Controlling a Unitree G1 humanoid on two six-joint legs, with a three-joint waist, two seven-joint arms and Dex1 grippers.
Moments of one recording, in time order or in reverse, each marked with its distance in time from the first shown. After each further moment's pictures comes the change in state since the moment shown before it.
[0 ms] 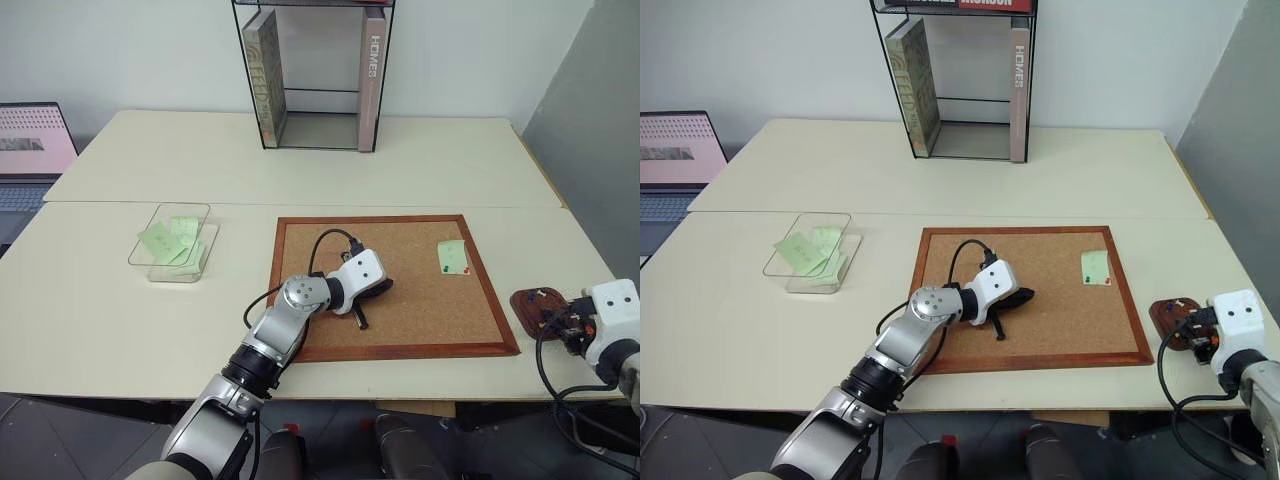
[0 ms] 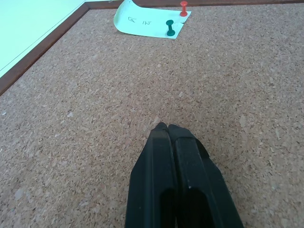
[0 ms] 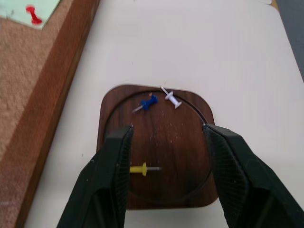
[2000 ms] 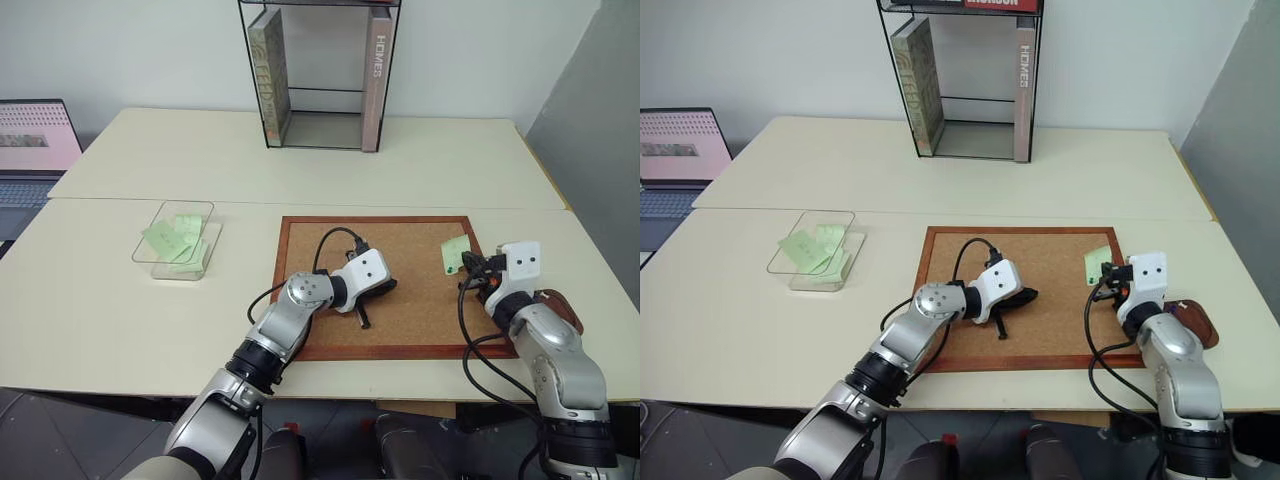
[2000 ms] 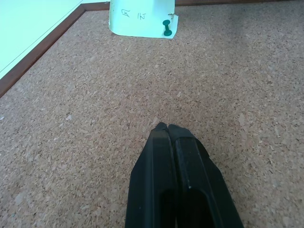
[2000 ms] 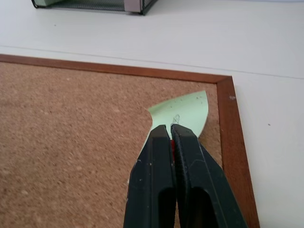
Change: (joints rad) left arm -0.033 -0.009 -0.012 0.046 0.011 -0.031 -0.022; right arm -0.336 0.272 0.316 0.265 -0.023 -0.319 -0.111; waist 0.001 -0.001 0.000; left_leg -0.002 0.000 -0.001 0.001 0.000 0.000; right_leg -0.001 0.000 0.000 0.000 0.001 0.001
